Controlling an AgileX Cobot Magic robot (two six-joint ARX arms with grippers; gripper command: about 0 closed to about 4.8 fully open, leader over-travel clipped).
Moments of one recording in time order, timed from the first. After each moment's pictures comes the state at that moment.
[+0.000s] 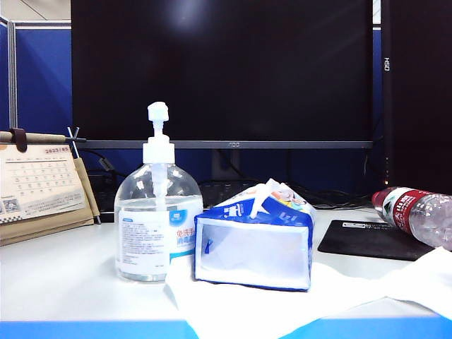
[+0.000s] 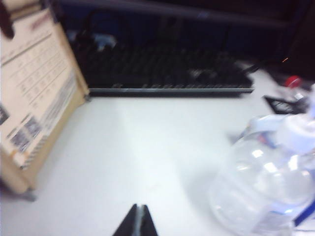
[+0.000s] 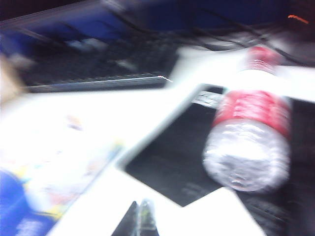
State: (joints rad) left arm -0.13 0.02 0.01 -0.14 0.27 -0.13; right arm 0.29 0.01 0.01 -0.16 -0.05 0.22
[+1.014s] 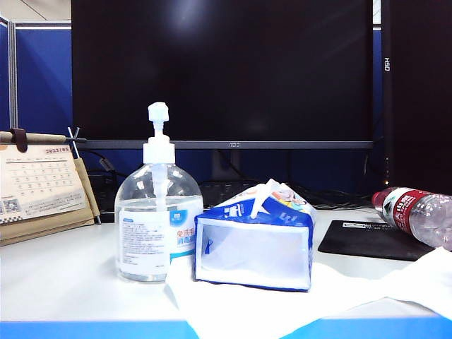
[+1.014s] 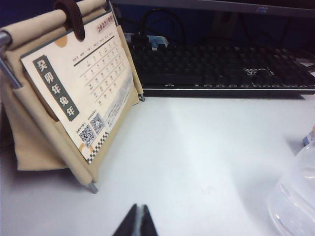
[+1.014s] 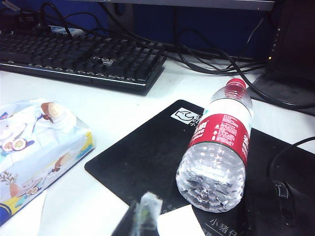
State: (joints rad) left arm -0.13 0.02 0.01 -0.16 0.09 -0.09; right arm 0.29 0.01 0.01 -0.14 0.00 -0.02
